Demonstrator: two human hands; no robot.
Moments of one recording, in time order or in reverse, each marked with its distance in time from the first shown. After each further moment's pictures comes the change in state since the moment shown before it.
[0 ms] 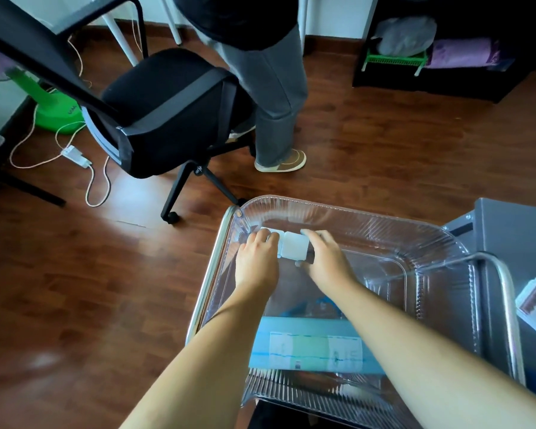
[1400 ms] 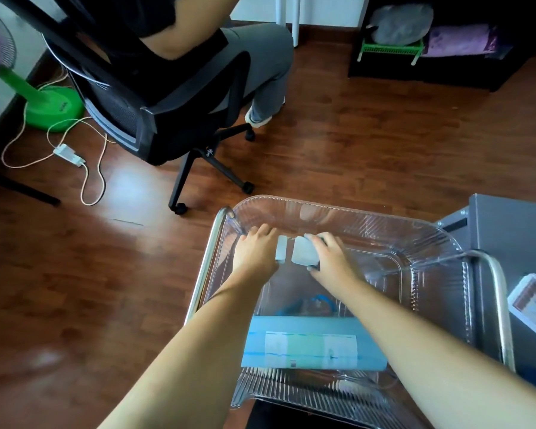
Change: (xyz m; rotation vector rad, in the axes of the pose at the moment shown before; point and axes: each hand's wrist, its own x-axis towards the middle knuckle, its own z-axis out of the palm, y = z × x) left_hand 0.022 -0.001 -0.004 0.097 -0.206 0.112; right_hand -0.001 0.028 -0.007 -0.267 -0.068 -0.044
